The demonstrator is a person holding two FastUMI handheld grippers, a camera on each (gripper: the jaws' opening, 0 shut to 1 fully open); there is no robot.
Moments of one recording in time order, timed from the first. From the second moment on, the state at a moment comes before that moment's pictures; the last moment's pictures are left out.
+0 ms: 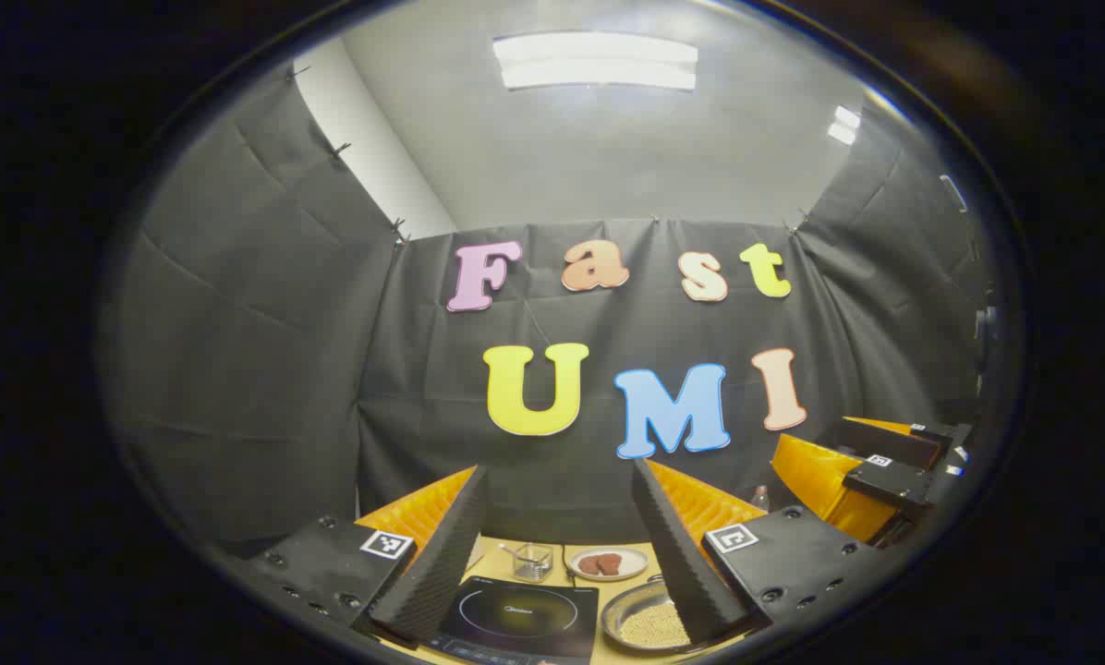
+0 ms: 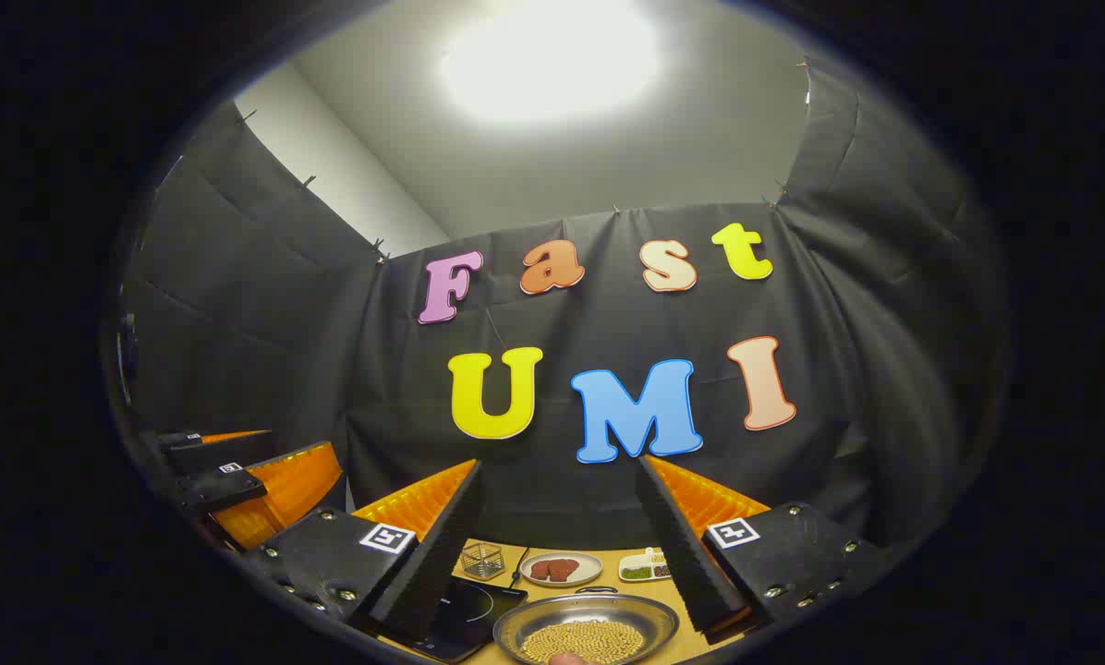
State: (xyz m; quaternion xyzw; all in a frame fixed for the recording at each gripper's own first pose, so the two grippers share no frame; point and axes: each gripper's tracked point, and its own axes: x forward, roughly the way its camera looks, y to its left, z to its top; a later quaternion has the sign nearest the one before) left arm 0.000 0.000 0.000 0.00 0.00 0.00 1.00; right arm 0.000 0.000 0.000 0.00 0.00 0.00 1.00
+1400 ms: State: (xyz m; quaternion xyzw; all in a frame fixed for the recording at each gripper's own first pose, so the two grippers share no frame) left arm 0.032 0.104 -0.033 0.00 0.01 0.01 1.00; right arm 0.038 0.020 -0.053 -0.03 0.06 -0.05 1.00
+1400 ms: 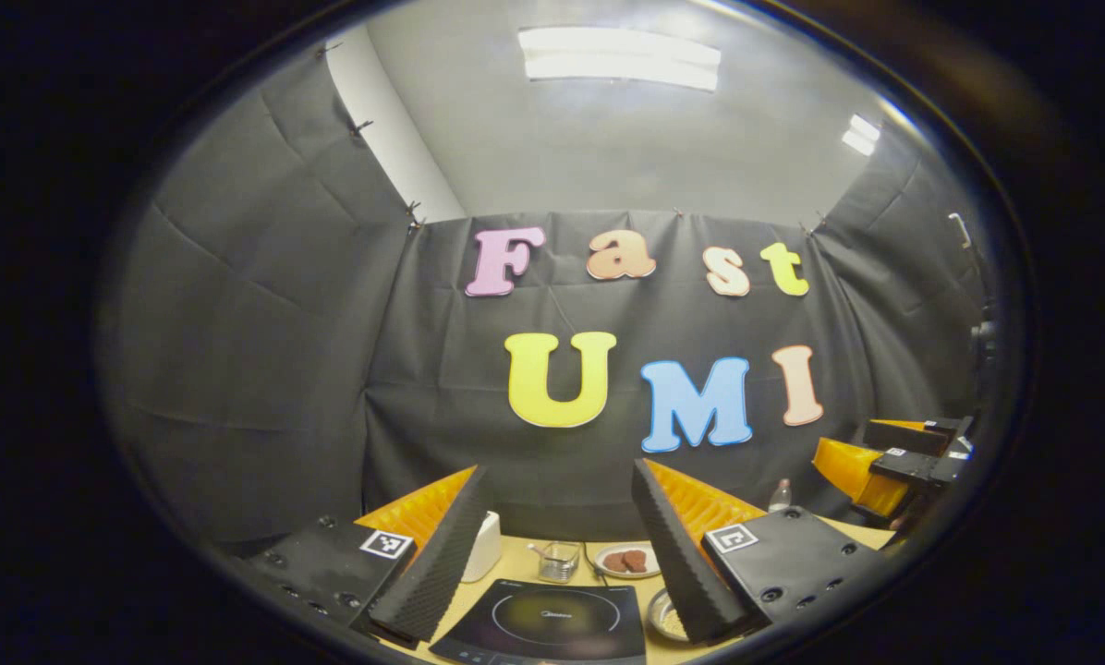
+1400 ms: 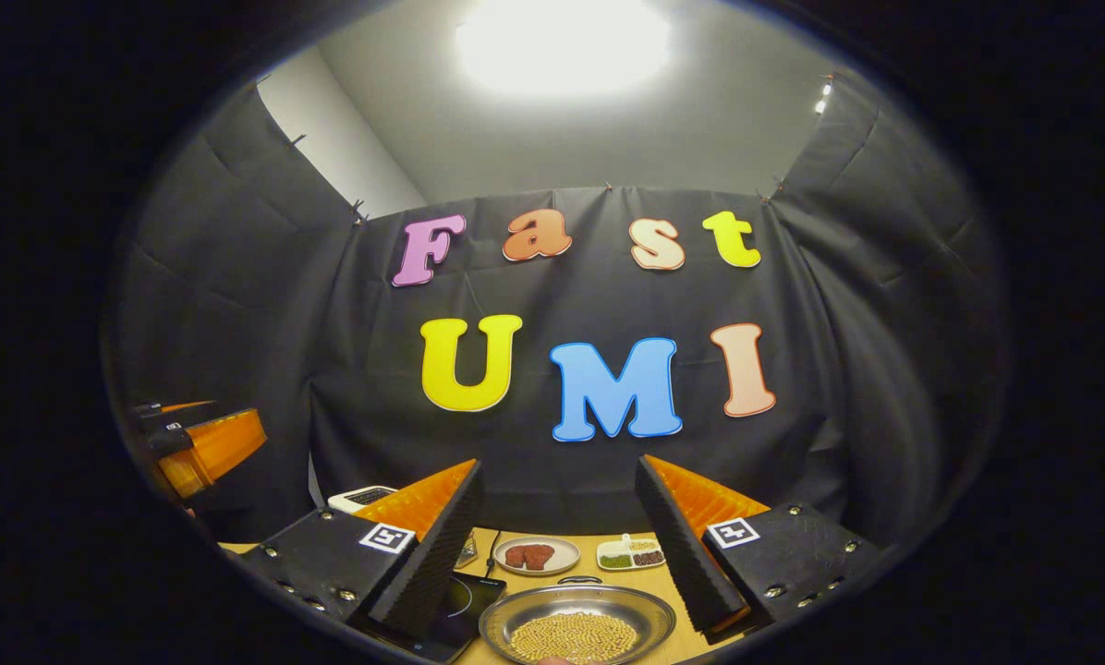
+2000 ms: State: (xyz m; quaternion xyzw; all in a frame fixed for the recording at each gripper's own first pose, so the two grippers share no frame) left arm 0.025 0.145 -0.049 0.02 0.03 0.07 1.00; right arm 0.043 0.074 -0.160 -0.04 0.22 0.05 0.97
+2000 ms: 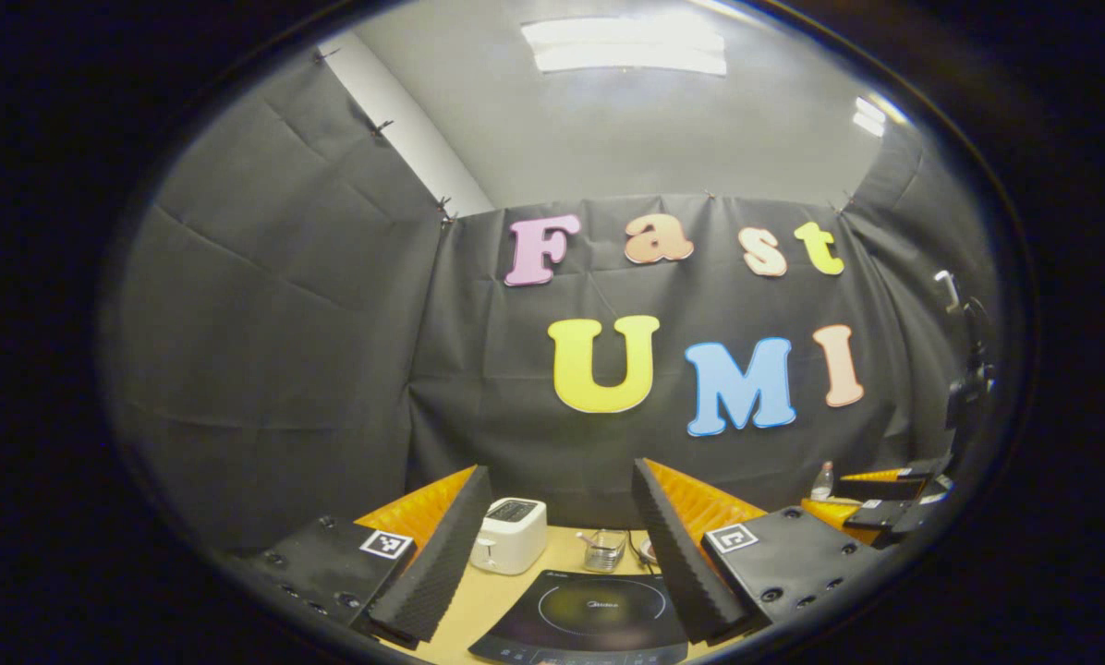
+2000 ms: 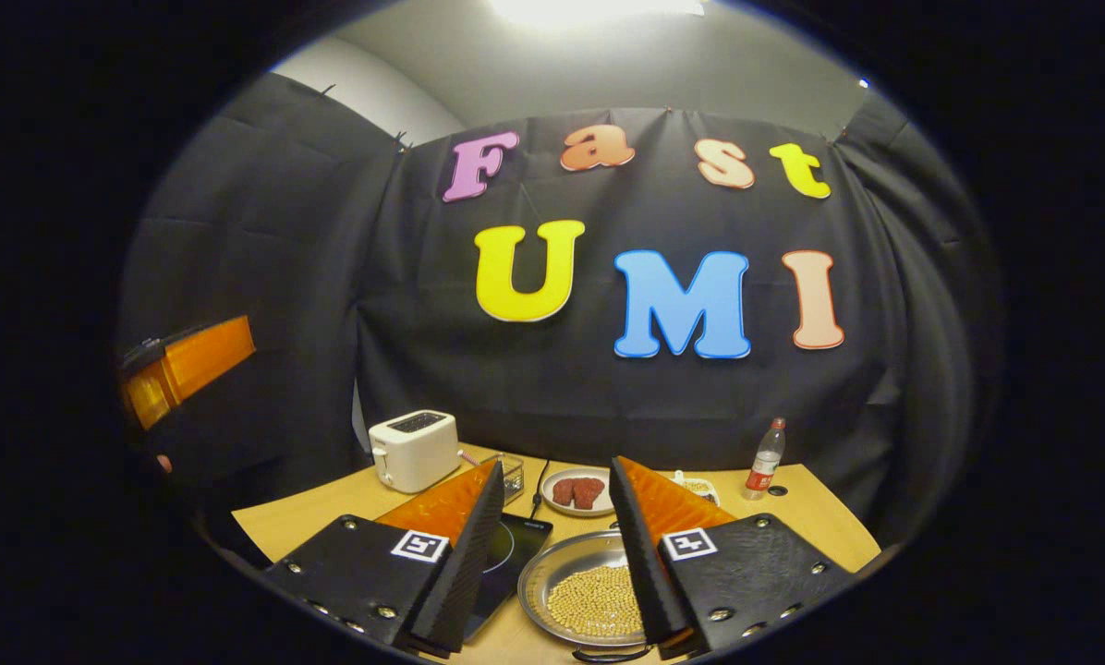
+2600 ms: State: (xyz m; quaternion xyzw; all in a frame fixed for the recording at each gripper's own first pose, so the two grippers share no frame) left arm 0.016 0.159 -0.053 0.03 0.04 0.12 0.99; right arm -0.001 0.117 -0.274 0.02 0.41 0.15 0.90
